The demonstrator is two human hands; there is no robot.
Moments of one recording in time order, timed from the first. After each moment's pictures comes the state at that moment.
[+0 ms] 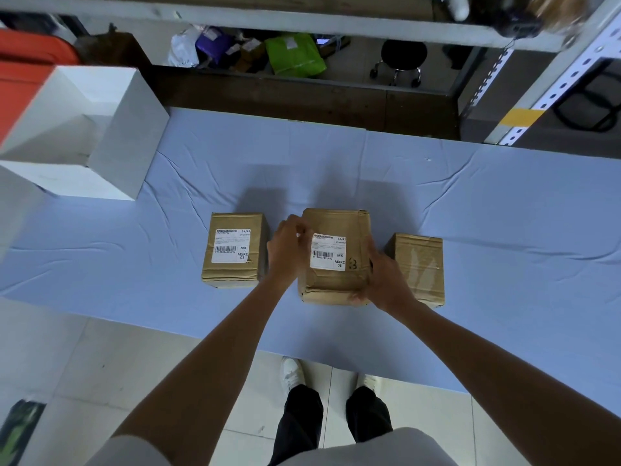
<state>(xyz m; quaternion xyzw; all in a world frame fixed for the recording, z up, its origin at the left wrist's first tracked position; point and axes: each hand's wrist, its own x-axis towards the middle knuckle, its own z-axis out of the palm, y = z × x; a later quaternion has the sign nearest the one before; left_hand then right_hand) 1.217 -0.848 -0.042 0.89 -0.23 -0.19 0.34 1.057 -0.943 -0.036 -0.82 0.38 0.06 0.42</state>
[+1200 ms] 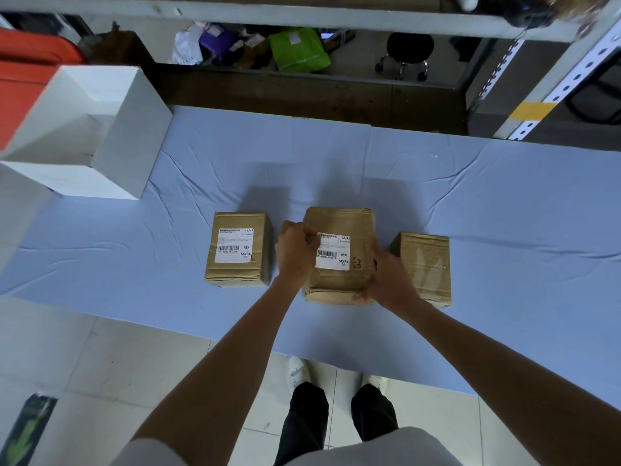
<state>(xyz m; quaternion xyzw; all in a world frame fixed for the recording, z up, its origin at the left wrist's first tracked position) 1.210 -0.856 -0.046 0.90 -0.20 -0.19 0.33 1.060 -0.948 -0.041 -0.84 0.37 0.07 0.38</state>
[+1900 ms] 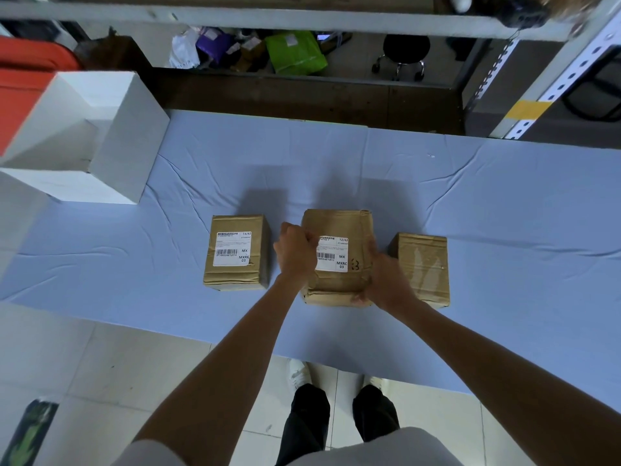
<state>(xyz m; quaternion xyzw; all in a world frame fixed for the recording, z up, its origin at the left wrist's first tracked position) 1.210 -0.866 -0.044 0.93 -0.17 -0.19 0.26 1.062 -0.949 -0.047 -0.85 0.38 0.08 0.36</state>
